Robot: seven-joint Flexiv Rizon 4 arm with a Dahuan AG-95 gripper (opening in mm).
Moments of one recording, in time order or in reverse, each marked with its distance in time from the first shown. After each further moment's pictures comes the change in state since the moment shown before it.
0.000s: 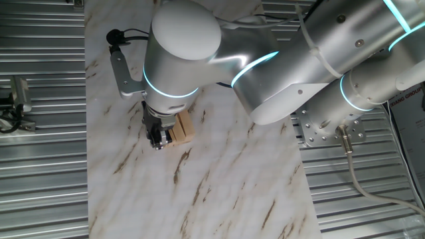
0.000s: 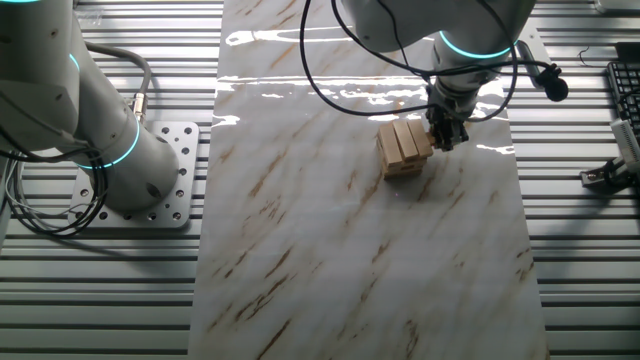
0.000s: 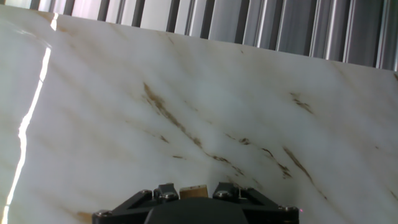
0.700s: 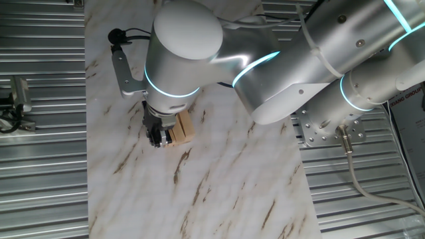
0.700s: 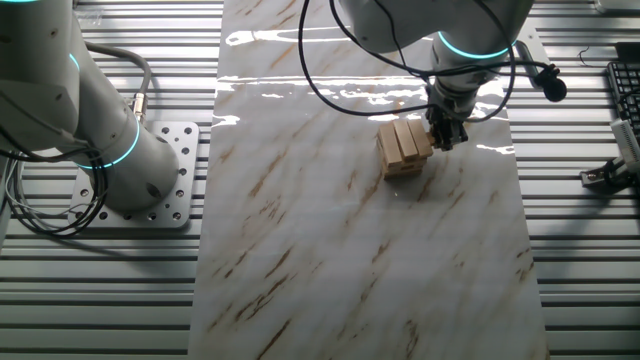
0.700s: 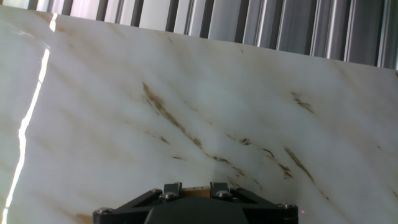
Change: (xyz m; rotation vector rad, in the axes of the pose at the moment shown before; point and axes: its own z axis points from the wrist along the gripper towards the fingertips) arm 0.000 0.000 0.000 -0.001 -0.006 0.011
